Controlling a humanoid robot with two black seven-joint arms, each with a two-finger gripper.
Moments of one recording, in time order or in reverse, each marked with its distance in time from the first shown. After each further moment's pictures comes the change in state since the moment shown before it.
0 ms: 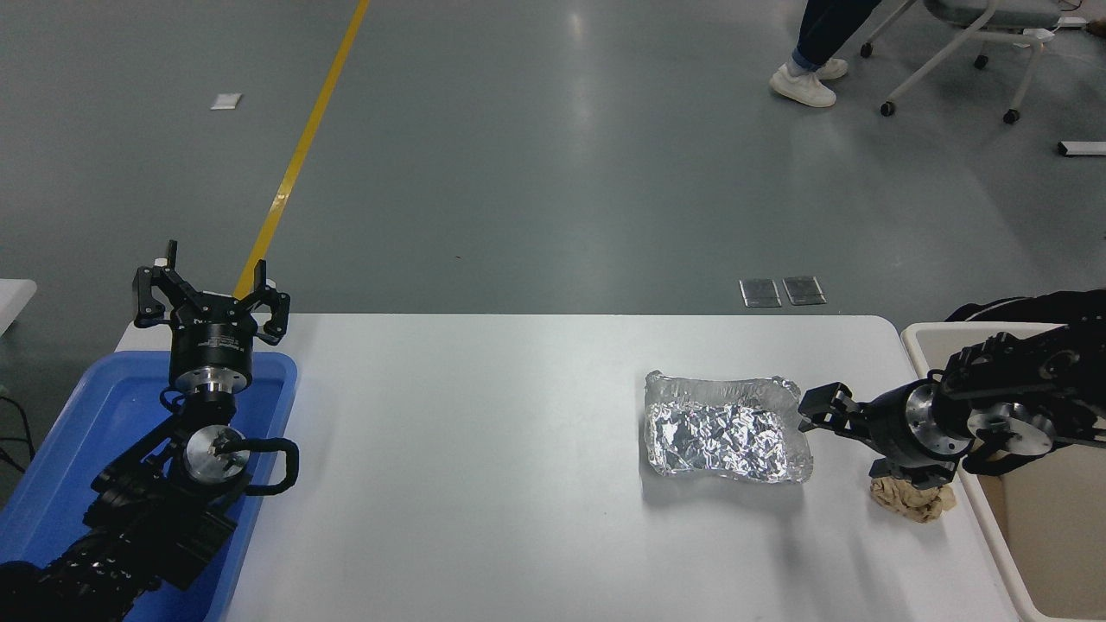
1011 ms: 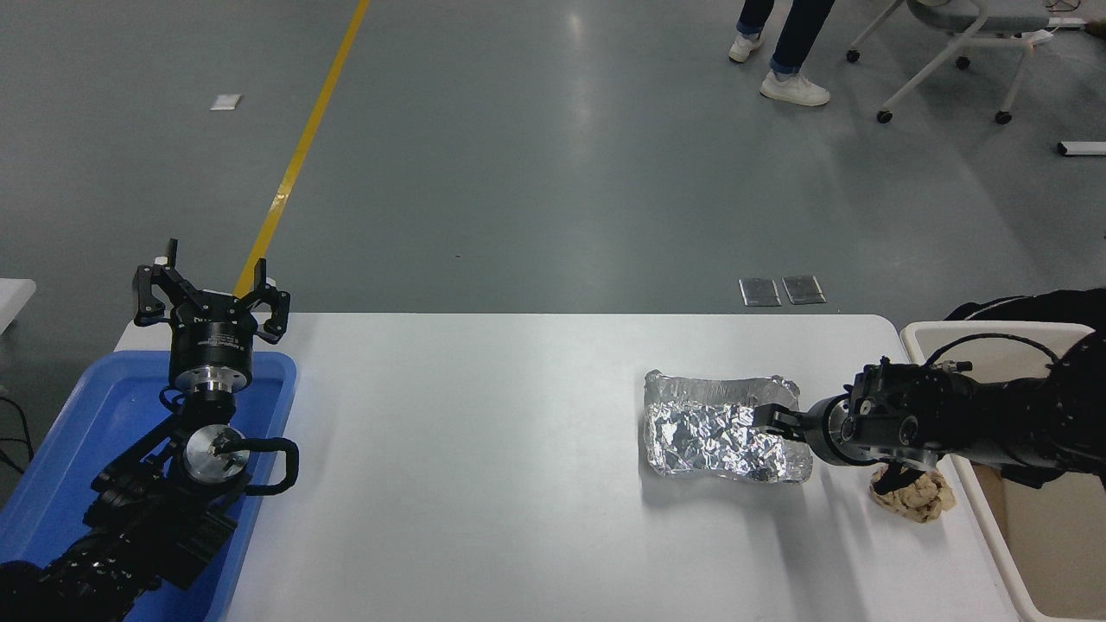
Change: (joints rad) left arm -0.001 0.000 0.000 0.000 0.000 0.000 0.000; right arm -0.267 0.220 0.009 -0.432 -0.162 -0.046 0.002
